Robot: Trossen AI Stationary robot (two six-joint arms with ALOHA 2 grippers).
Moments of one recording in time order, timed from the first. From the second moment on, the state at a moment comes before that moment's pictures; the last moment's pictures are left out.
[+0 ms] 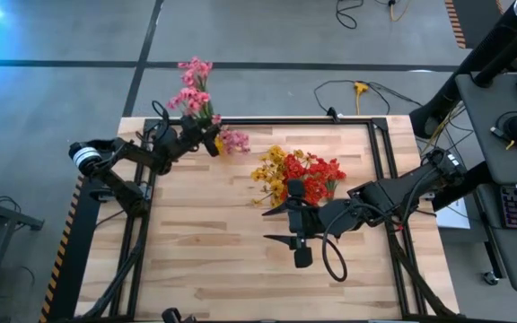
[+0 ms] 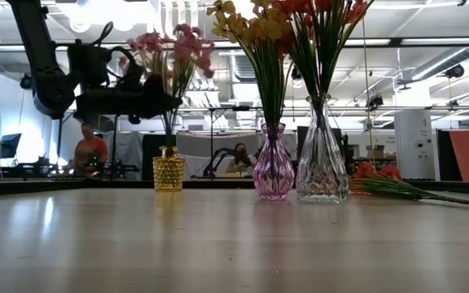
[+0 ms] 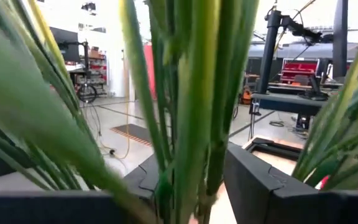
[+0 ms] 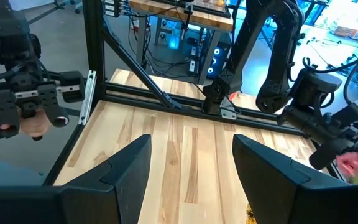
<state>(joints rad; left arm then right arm) 0.75 1.56 0.33 1.40 0.12 -0.07 0.44 1.59 1.68 -0.46 0.39 -0.03</state>
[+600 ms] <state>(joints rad) 0.75 1.55 0.24 1.40 0.11 -0.04 0.44 1.59 1.68 -0.45 0.39 -0.03</state>
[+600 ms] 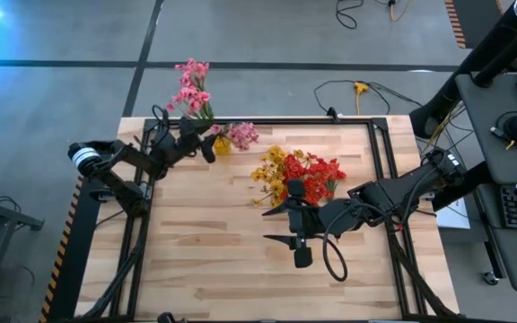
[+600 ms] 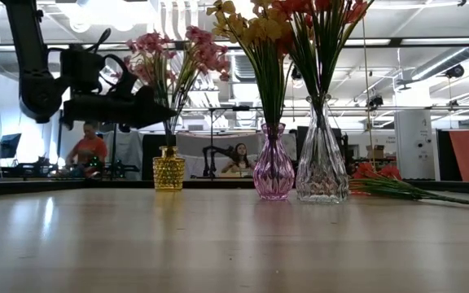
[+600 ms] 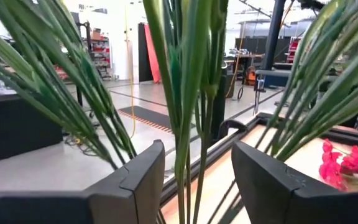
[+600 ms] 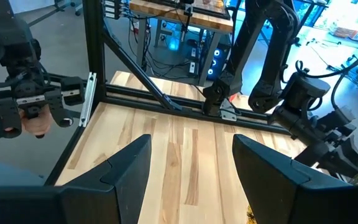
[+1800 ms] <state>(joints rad) 0.74 1.48 0.05 1.45 0.24 -0.21 0.47 1.57 1.75 -0.70 0.39 0.38</state>
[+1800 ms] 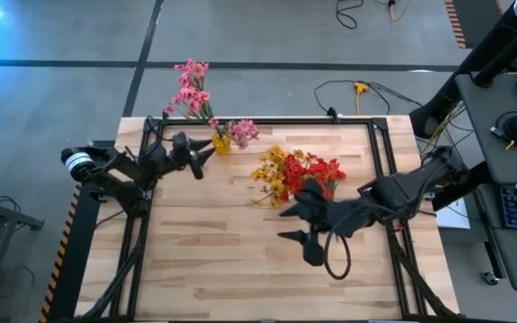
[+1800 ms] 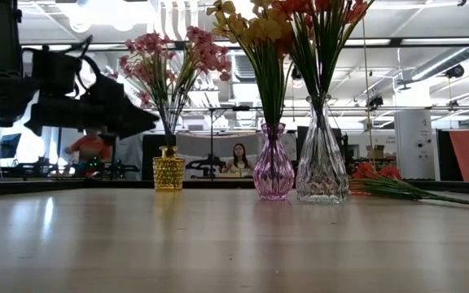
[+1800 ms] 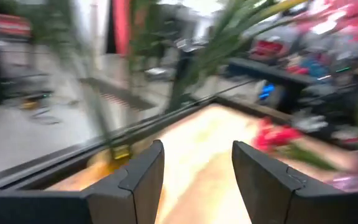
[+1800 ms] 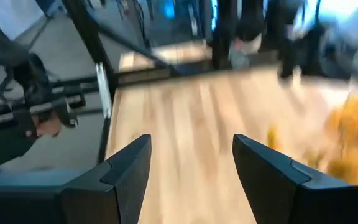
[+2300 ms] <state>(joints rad) 0.57 1.32 0.02 1.55 0.31 -0.33 0.74 1.57 1.83 -1.08 0.32 1.18</state>
